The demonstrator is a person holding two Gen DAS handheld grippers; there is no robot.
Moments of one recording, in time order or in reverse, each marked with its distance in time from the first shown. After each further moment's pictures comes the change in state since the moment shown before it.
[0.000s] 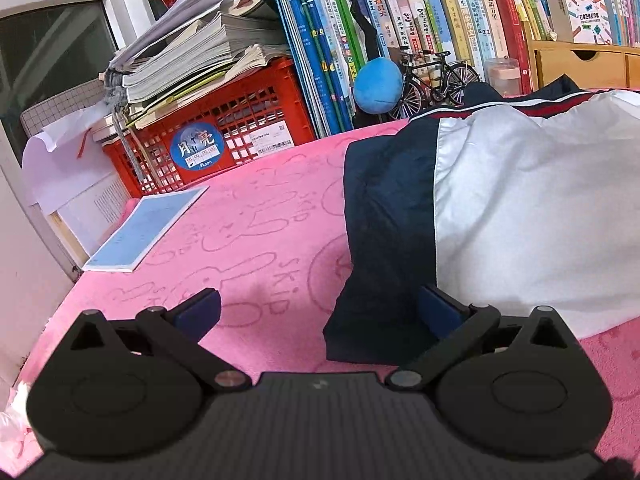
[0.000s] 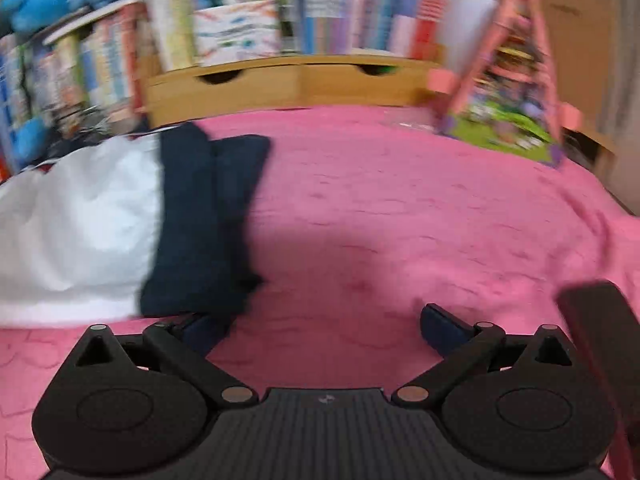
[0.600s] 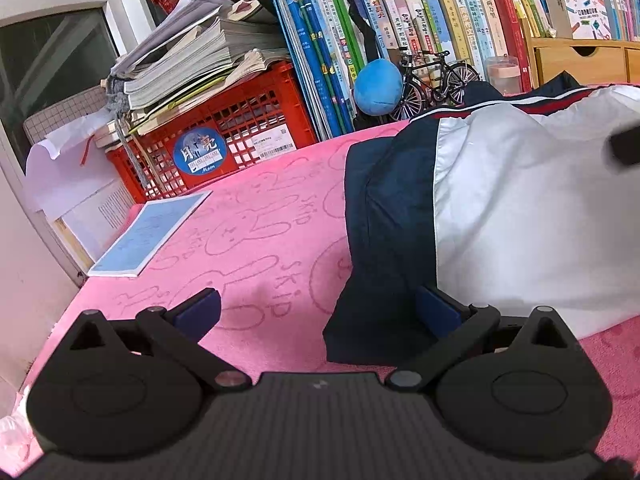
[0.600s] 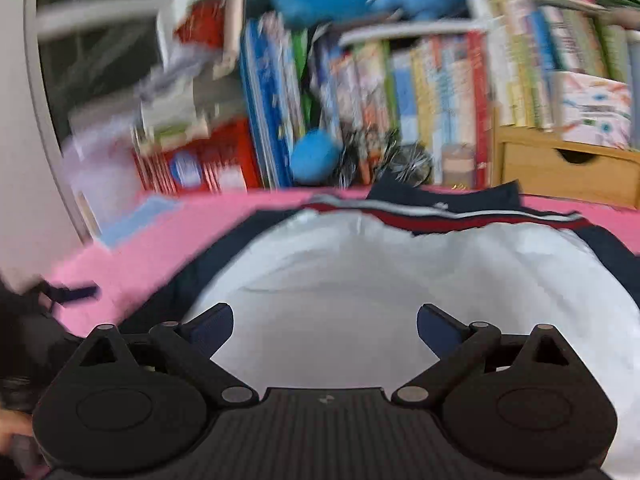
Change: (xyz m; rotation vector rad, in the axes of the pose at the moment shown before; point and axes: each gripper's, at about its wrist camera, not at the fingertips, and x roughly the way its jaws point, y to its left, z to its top) left arm 0.001 0.000 0.000 0.005 -0.005 0.018; right arm -0.002 0.273 0.038 -0.317 -0.086 0.573
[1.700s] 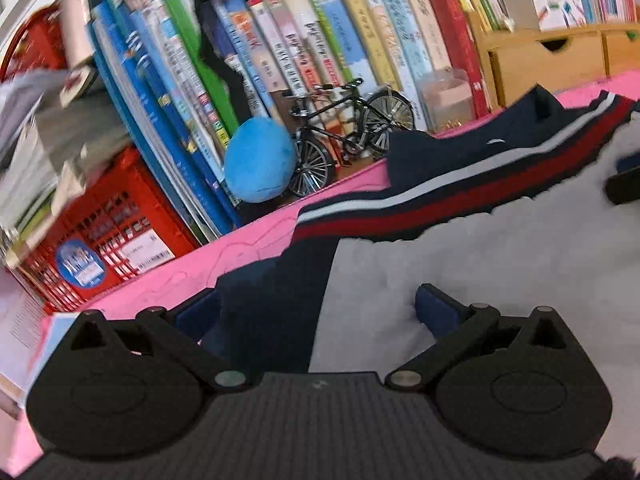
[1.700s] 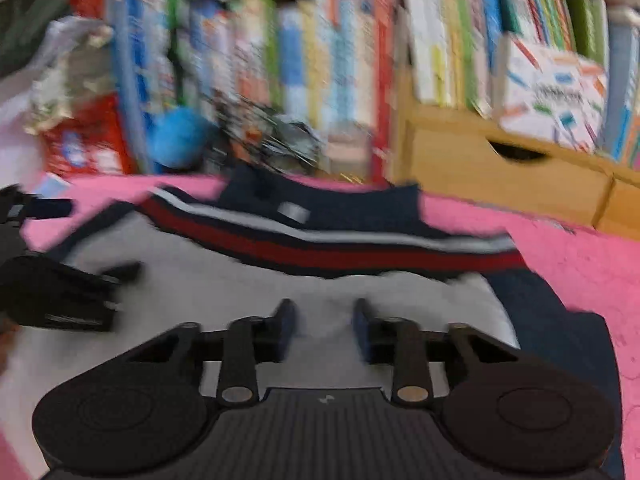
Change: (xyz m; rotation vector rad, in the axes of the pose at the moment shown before) left arm 0.101 -0.075 0.101 0.151 -0.054 -0.151; right arm 0.071 -0.153 0.016 0.055 0.074 -0.124
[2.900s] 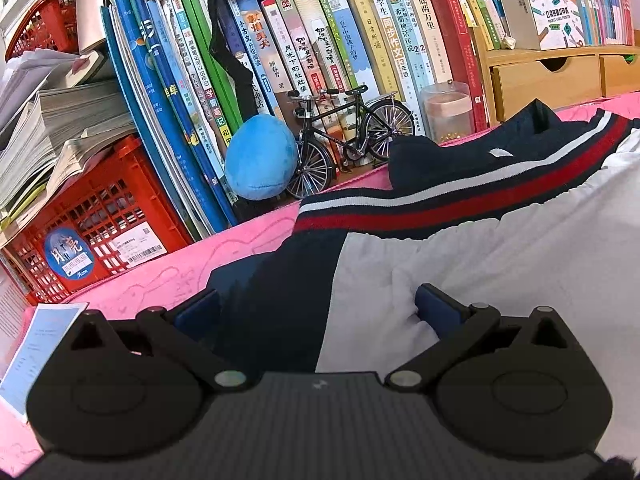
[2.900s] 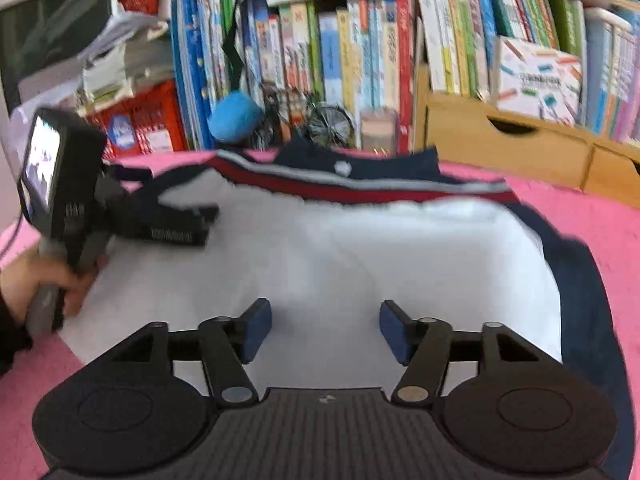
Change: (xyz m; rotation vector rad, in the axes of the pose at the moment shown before) left arm 0.001 0.003 -0.006 -0.015 -0.037 -0.046; right arm -0.081 0.059 -0.054 -0.037 0.020 0.005
